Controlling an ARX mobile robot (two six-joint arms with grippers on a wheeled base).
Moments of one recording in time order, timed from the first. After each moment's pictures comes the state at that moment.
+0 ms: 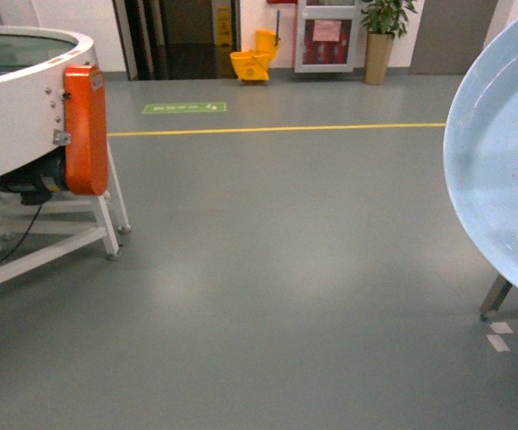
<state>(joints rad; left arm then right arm) 0.00 0.01 0.01 -0.01 0.00 0.00 -0.03 0.90 0.23 0.63 -0.07 0.05</state>
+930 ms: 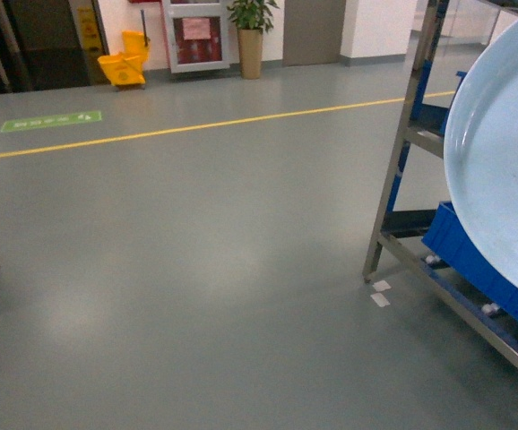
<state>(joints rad) 0.00 0.01 0.01 -0.01 0.00 0.00 -0.03 0.90 0.23 0.63 -0.07 0.05</state>
